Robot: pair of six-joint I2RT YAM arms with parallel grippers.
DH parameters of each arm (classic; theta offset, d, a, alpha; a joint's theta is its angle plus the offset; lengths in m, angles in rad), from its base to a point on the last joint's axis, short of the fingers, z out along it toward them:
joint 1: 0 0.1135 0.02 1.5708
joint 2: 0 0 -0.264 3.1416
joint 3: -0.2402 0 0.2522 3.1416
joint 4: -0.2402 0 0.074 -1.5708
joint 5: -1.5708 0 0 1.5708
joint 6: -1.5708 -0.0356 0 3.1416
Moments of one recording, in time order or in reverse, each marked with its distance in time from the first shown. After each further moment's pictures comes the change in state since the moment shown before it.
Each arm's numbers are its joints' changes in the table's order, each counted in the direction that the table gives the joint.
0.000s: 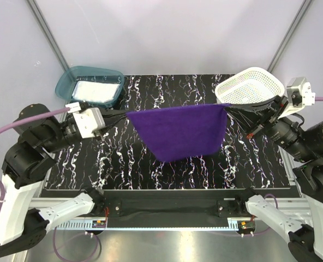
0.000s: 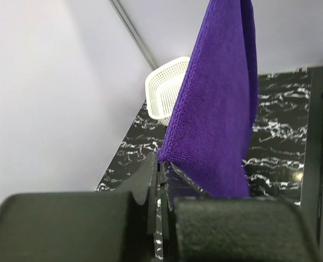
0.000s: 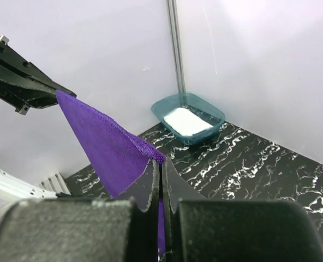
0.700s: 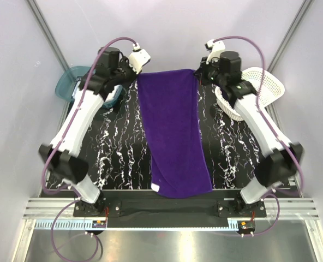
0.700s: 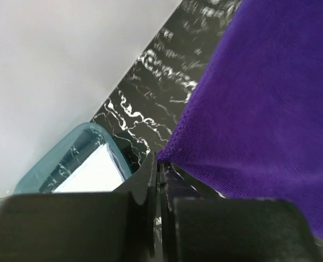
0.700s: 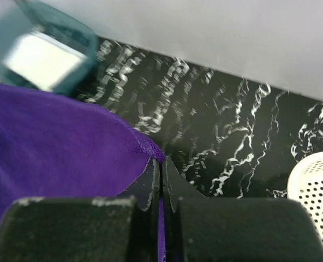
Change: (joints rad) left arm 0.336 -0.715 -0.233 -0.008 0.233 -0.094; right arm -0.105 -0.766 -0.059 0.251 -0.213 0.134
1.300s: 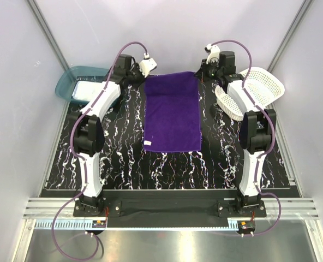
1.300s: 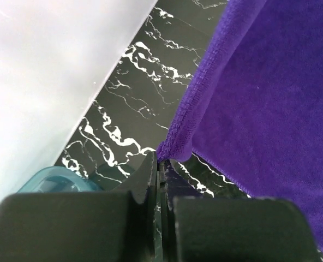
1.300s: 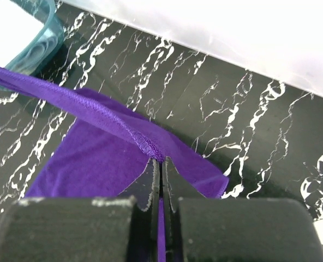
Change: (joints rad) left arm 0.092 -0.481 -0.072 0.305 -0.130 -0.095; right arm -0.194 -0.553 -0.254 0.130 0.307 0.063
